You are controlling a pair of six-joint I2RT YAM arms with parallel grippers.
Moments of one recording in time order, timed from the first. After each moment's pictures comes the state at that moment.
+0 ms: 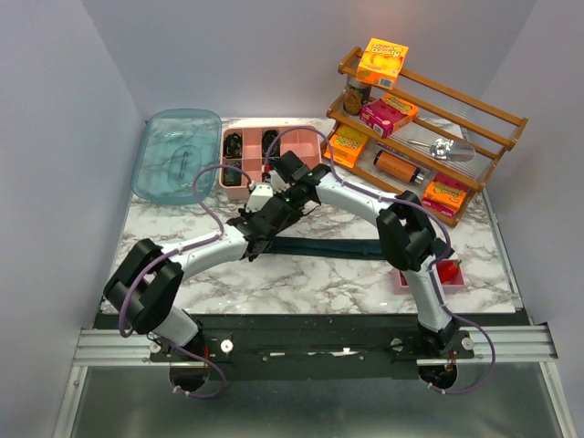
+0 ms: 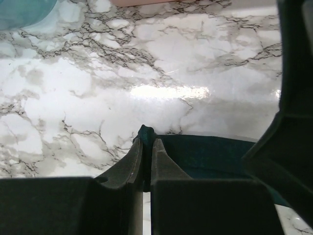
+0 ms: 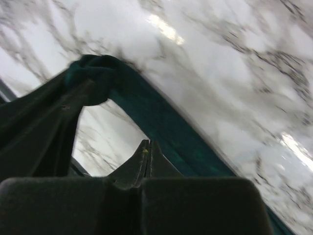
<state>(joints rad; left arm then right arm) -0.72 1.49 0.85 -0.36 -0.71 -0.51 0.78 2.22 1.85 -0.70 -0.42 0.29</state>
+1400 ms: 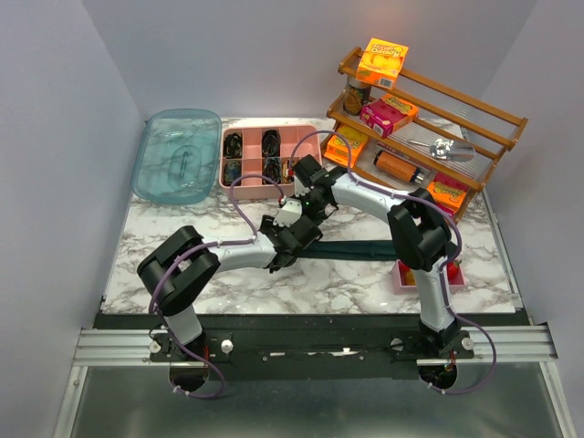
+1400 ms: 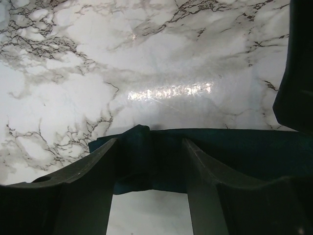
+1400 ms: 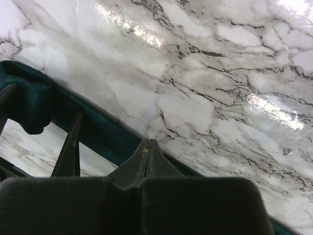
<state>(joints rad) -0.91 1.71 0.91 -0.32 -0.76 -0.54 0.69 2.13 1.63 -0.71 -0.24 0.28</state>
